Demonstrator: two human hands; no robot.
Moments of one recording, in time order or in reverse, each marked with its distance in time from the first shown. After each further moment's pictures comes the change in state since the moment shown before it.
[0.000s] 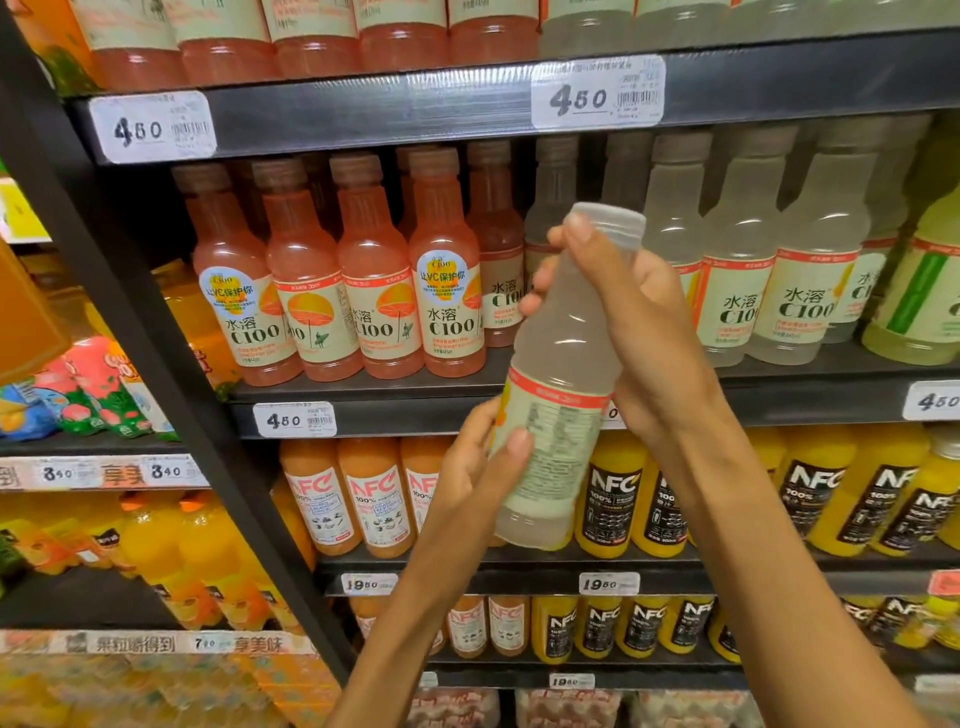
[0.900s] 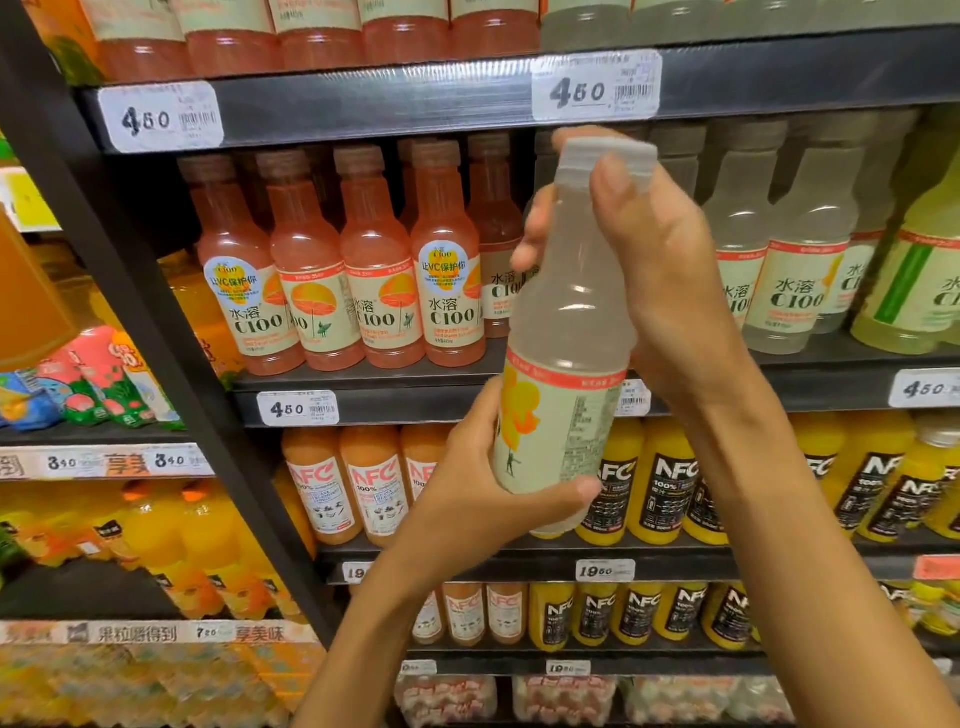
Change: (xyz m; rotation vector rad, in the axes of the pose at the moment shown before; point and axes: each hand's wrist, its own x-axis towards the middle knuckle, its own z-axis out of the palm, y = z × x) left_hand -0.005 0.025 -0.003 0.271 -0.155 -0.005; right_hand -0.002 -0.027 0.010 -0.132 -0.170 -0.242
